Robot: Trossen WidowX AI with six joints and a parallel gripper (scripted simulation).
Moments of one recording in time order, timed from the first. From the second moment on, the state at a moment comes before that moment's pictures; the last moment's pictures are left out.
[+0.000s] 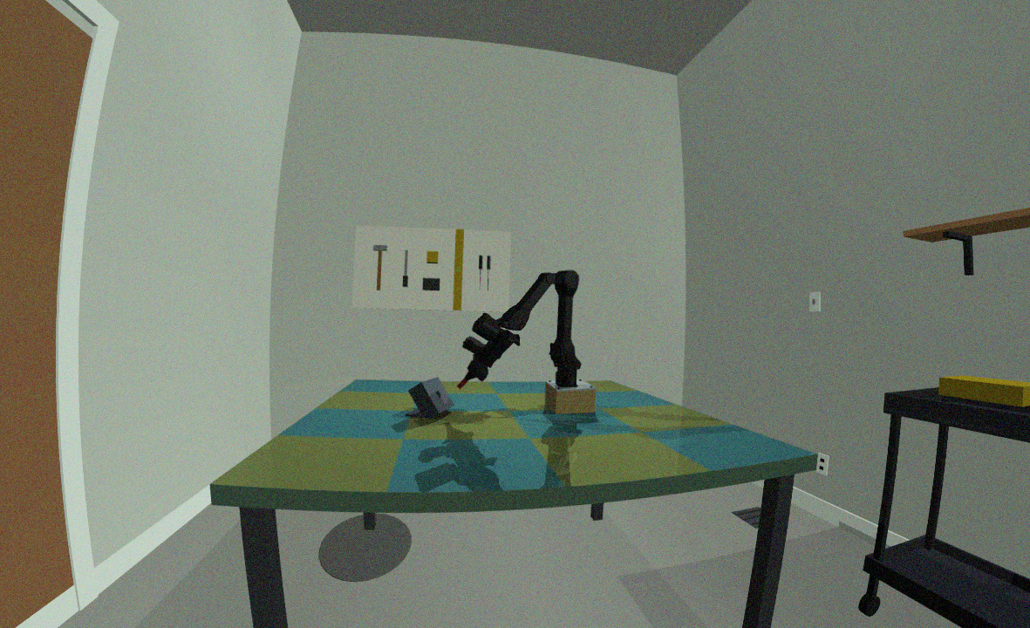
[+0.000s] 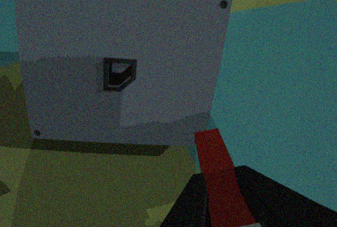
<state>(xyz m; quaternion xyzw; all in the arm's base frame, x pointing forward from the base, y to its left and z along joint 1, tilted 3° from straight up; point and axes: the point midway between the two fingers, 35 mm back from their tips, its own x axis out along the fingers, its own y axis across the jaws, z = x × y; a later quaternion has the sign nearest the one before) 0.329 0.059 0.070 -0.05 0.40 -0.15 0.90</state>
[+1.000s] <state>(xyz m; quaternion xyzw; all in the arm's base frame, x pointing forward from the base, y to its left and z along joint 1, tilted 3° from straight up) 0.318 0.091 0.079 0.03 0.31 -0.16 0.94</state>
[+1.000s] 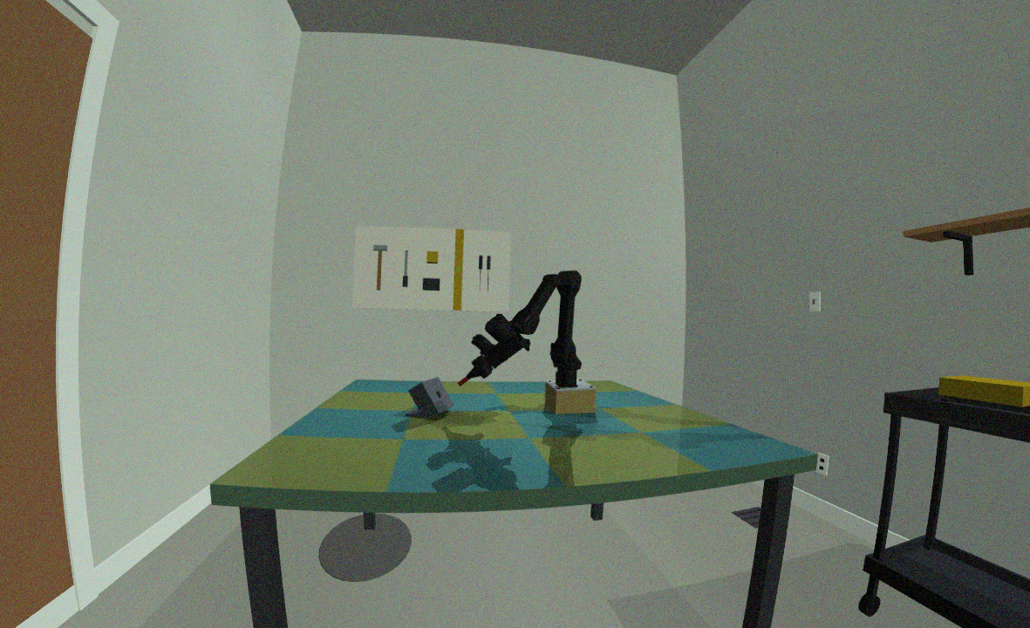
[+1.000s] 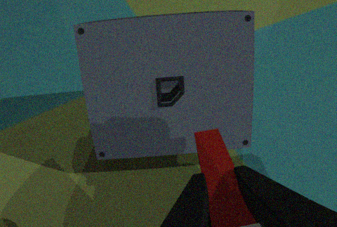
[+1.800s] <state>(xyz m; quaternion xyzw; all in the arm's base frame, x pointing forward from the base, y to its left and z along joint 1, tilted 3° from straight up) 0.336 0.094 0.074 0.07 0.28 -0.16 0.94</state>
